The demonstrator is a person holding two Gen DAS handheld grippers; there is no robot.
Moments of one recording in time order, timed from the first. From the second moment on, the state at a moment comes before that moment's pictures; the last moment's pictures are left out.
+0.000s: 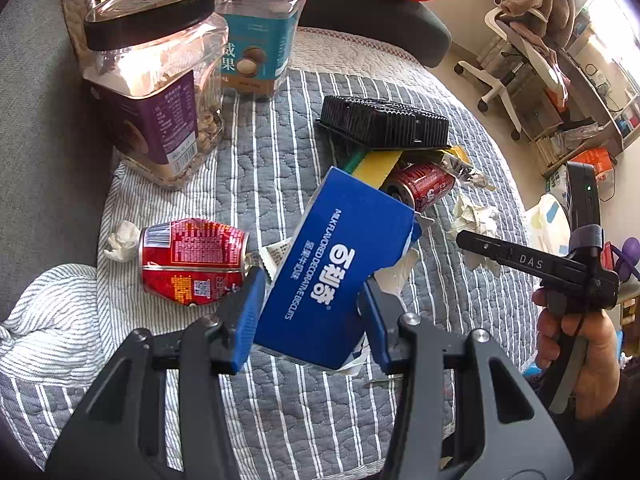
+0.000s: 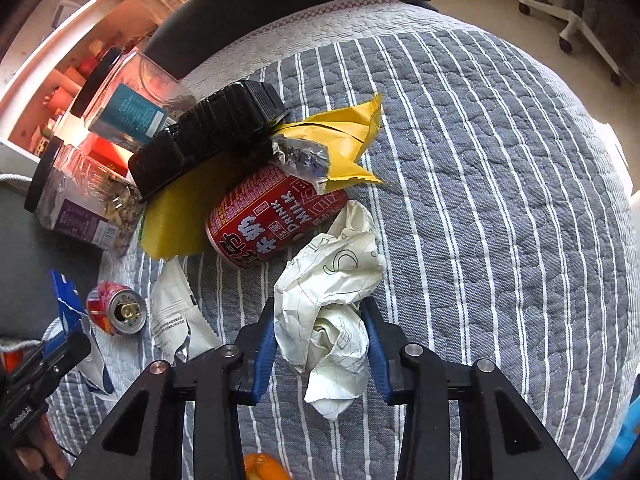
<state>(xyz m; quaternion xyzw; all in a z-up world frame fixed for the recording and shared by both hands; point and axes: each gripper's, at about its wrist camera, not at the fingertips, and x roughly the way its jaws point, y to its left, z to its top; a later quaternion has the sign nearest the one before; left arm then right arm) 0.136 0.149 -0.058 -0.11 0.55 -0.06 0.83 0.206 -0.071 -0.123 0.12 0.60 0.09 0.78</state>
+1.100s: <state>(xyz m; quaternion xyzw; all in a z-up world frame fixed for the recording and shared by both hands) 0.182 -0.162 -0.036 0.02 0.52 -0.27 0.81 0.044 -0.437 -0.005 0.22 0.48 -0.14 0.84</state>
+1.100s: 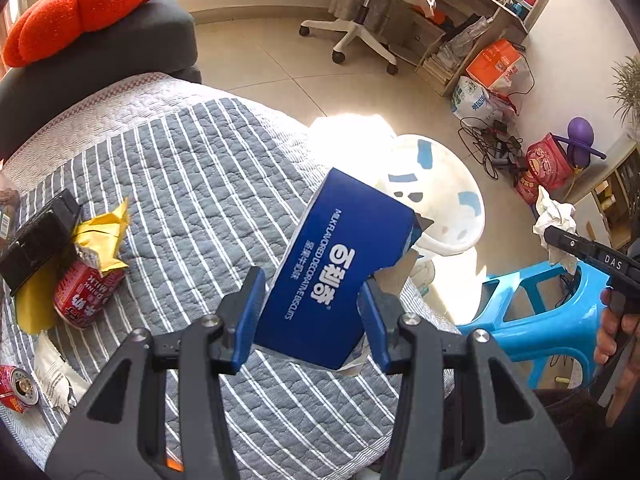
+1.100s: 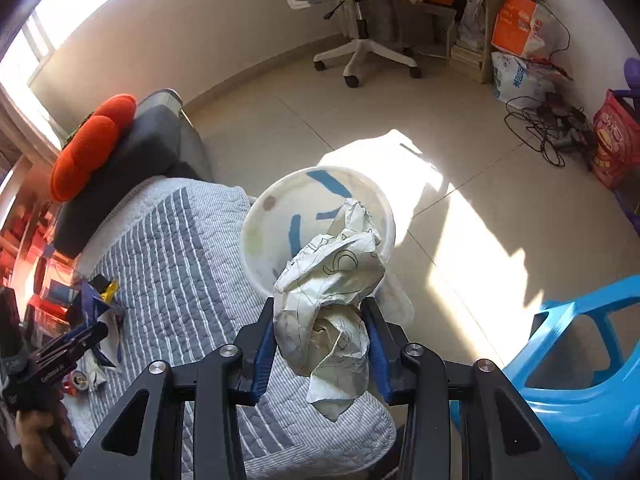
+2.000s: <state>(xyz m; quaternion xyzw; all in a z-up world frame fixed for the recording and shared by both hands) 0.201 -0.267 -0.043 0.05 0.49 -0.29 0.82 0.018 -0.487 -0.016 0.23 0.48 -0.18 0.82</state>
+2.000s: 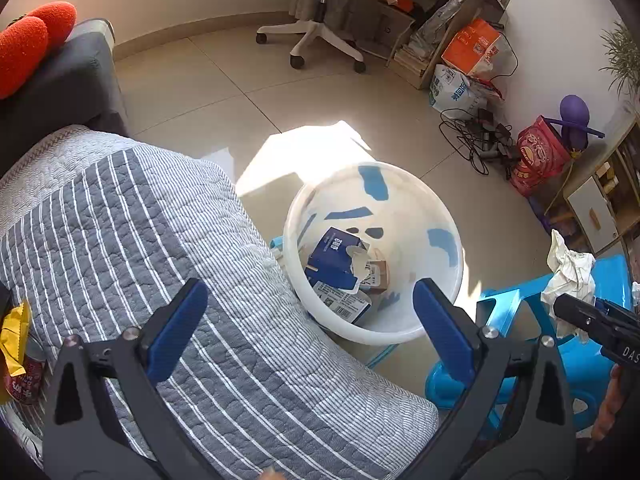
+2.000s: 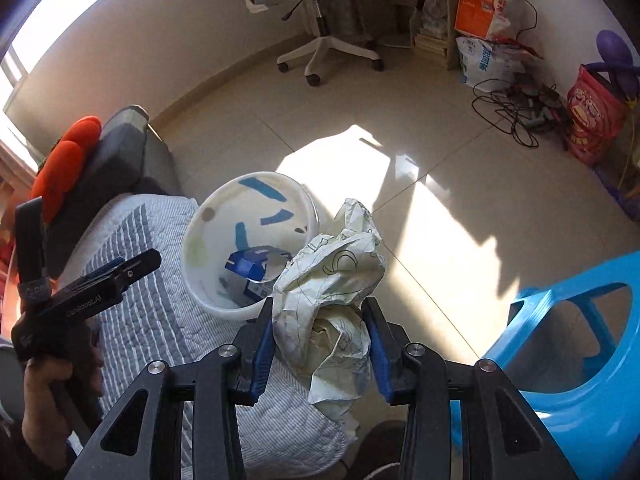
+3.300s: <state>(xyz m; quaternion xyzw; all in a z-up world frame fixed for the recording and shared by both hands) 0.127 0.019 -0.033 0.03 0.50 -0.16 0.85 0.120 -0.421 -0.032 0.20 0.48 -0.21 0.83</state>
